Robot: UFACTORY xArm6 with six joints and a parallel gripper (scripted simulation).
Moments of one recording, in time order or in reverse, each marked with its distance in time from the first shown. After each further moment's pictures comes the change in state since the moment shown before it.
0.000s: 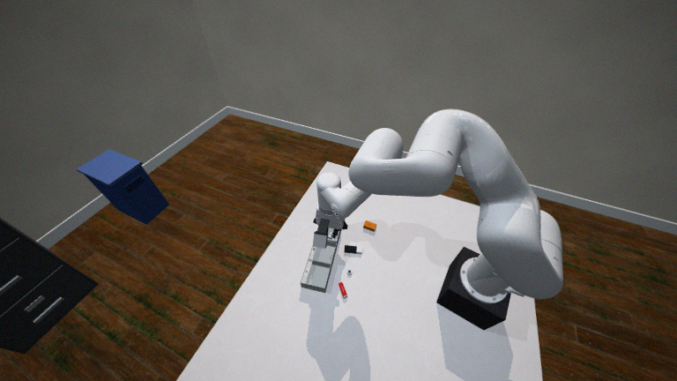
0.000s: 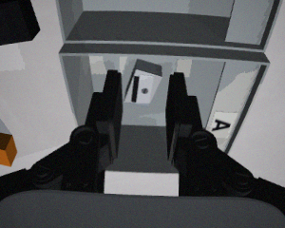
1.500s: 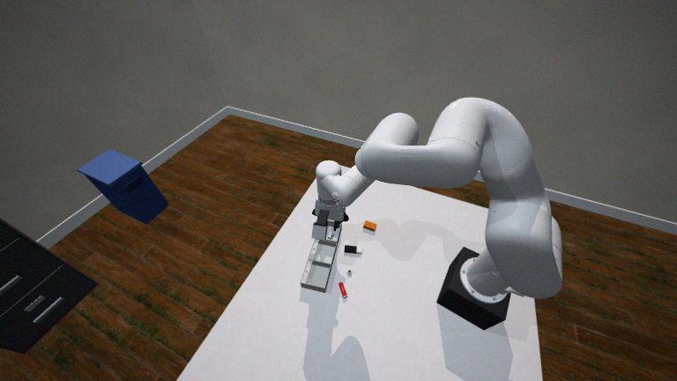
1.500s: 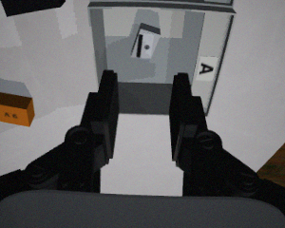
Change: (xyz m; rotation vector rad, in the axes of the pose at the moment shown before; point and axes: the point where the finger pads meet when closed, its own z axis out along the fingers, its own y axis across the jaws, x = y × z) arm 0.000 -0.001 -0.051 0.000 0.000 0.004
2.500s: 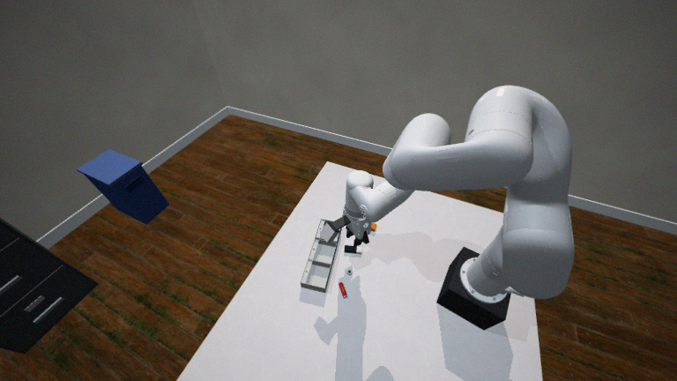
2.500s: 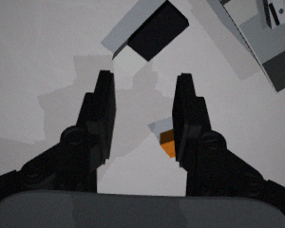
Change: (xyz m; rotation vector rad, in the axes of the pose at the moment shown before) arm 0.037 -0.095 -0.007 0.009 0.037 0.745
